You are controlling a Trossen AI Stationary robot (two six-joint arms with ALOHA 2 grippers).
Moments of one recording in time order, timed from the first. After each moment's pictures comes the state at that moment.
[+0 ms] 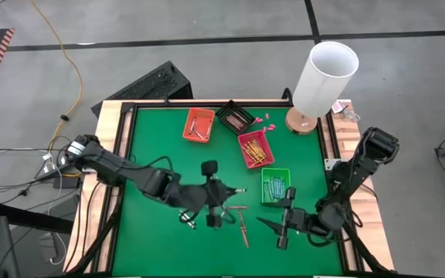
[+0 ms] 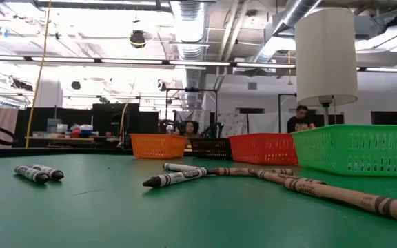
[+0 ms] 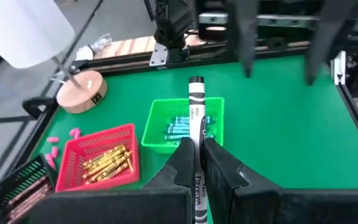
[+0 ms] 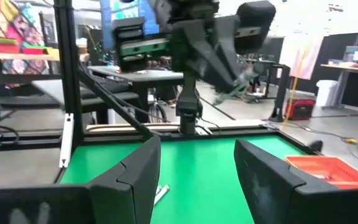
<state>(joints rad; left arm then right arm) -0.40 1.67 1.56 -0.37 -0.54 -0.06 0.91 1.49 0.66 1.14 1.14 -0.27</state>
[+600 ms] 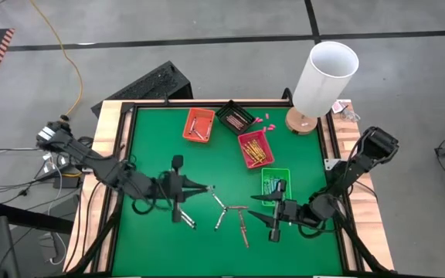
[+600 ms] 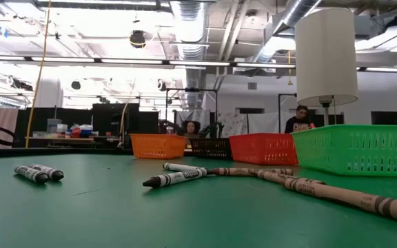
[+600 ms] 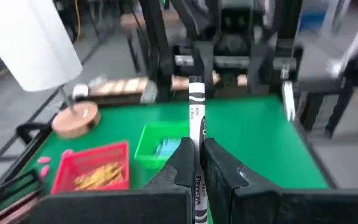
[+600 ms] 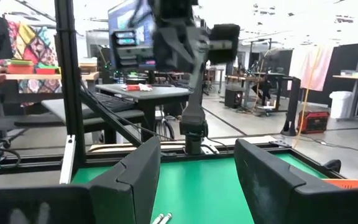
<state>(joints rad) -0.50 1.25 1.08 -0.03 -0.56 -0.03 0.78 1.49 0.66 1.19 0.96 -0.26</state>
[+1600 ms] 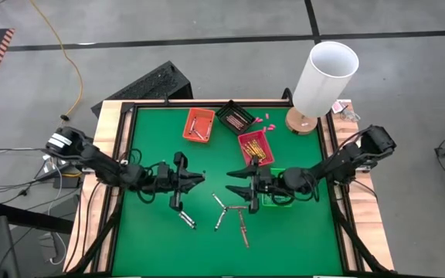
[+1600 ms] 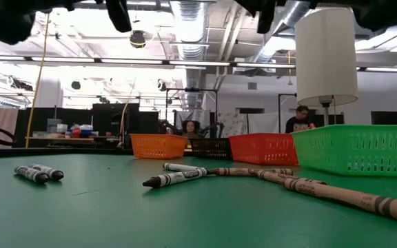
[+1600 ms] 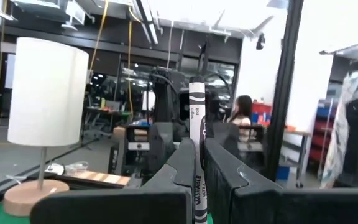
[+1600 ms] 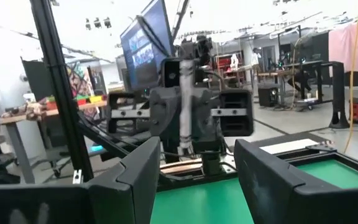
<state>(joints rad) -0.35 1.42 0.43 1.48 -0.39 0.01 0.36 1.50 0.69 1.11 0.44 0.06</state>
